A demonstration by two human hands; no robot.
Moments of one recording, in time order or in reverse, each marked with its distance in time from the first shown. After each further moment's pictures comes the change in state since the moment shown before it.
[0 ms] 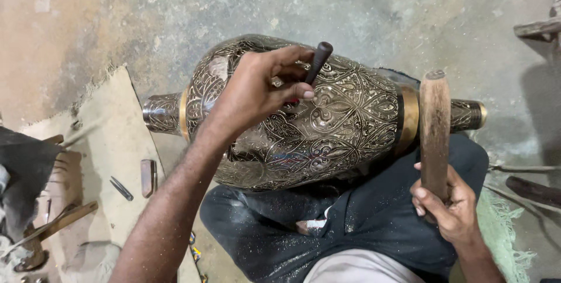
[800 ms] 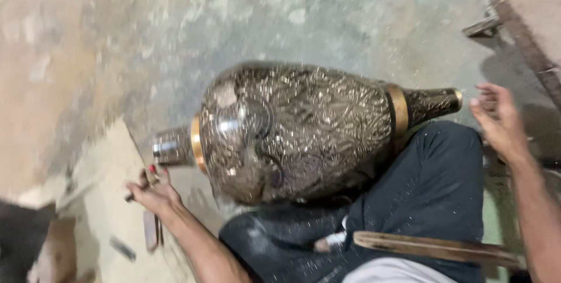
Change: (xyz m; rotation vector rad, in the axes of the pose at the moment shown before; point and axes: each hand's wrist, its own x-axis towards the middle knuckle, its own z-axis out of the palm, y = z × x) left_hand -0.203 -0.380 -0.006 -1.370 1.373 -0.020; right_hand 0.082 -0.003 -0.108 -0.762 0.465 -0.054
